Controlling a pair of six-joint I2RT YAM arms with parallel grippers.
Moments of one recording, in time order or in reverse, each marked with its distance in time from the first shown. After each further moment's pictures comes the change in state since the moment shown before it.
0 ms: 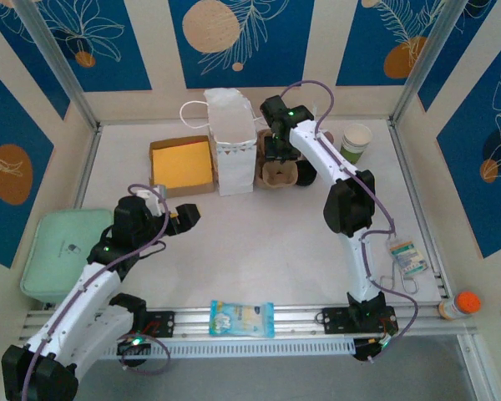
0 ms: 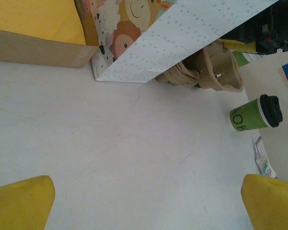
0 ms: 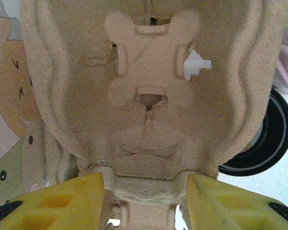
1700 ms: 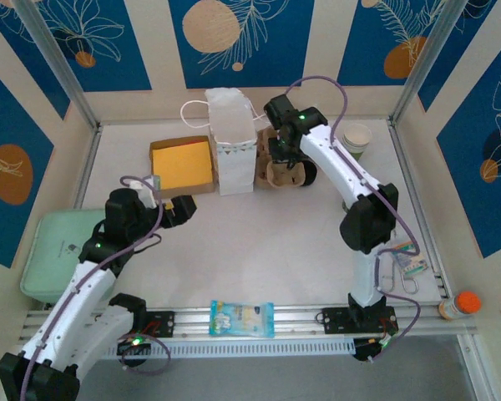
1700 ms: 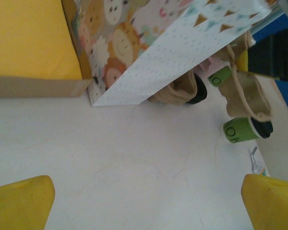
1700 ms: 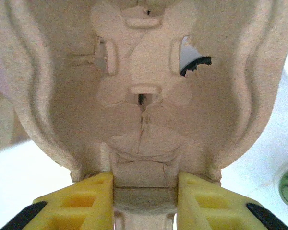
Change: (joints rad) left arm 0.018 0.008 0.141 -0.076 -0.019 0.053; right arm 0.047 -0.285 -0.212 -0.010 0.042 -0.005
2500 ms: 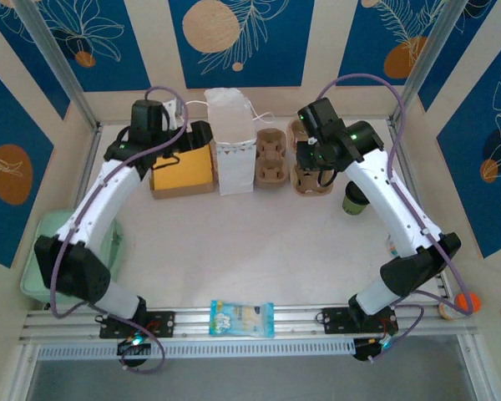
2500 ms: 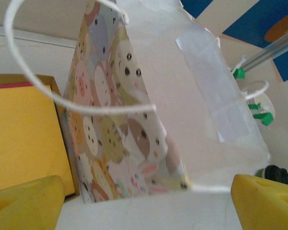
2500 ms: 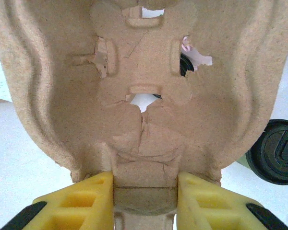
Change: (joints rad) left arm -0.001 0.780 0.842 -0.164 -0.053 0.113; right arm 0.005 -0.401 -0.182 -0.048 0.048 0.005
